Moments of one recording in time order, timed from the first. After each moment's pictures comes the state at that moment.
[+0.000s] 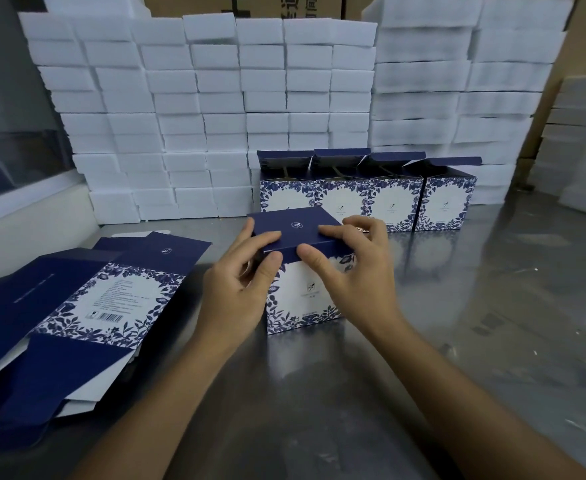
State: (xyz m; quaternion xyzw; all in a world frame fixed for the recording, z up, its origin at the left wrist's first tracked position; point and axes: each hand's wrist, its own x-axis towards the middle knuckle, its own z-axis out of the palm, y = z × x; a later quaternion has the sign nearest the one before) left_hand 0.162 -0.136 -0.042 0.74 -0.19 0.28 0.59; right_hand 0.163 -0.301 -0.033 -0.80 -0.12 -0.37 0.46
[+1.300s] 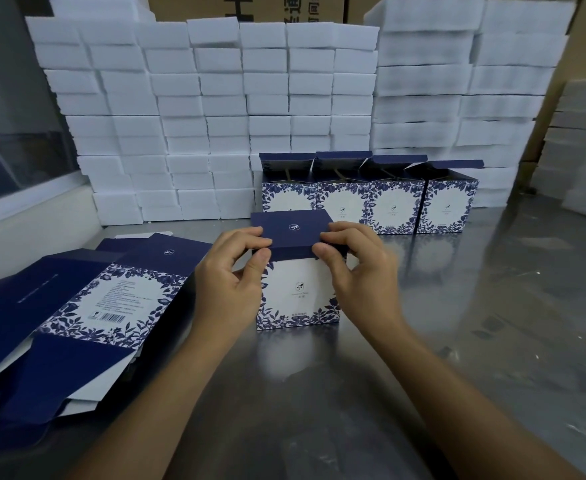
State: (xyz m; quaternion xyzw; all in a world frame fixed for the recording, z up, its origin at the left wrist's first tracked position) left_hand 0.172 -0.128 -0.040 0.73 -0.20 0.39 0.53; right_hand 0.173 -0.306 -0.037 -0.77 -0.16 -0.43 0.44
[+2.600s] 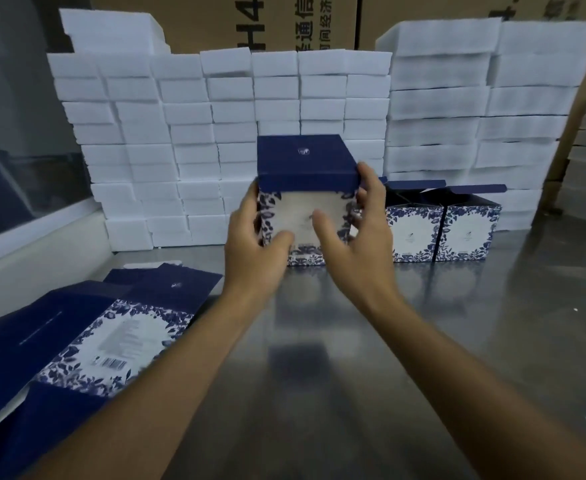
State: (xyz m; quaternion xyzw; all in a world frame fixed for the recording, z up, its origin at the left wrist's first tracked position) left_hand 0.222 -0.149 0.022 0.71 -0.13 0.29 0.63; right_hand 0.222 -0.283 0.022 -0.71 -0.18 -0.38 0.57
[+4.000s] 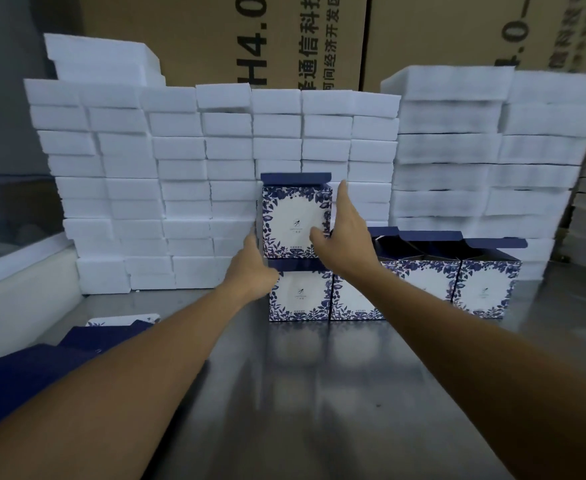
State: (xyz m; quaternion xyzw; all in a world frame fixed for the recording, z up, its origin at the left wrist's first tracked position) left_hand 0.385 -0.126 0.033 0.89 -0.03 0.13 0.43; right_hand 0.377 -0.293 0.071 -0.88 -0.12 -0.31 0.35
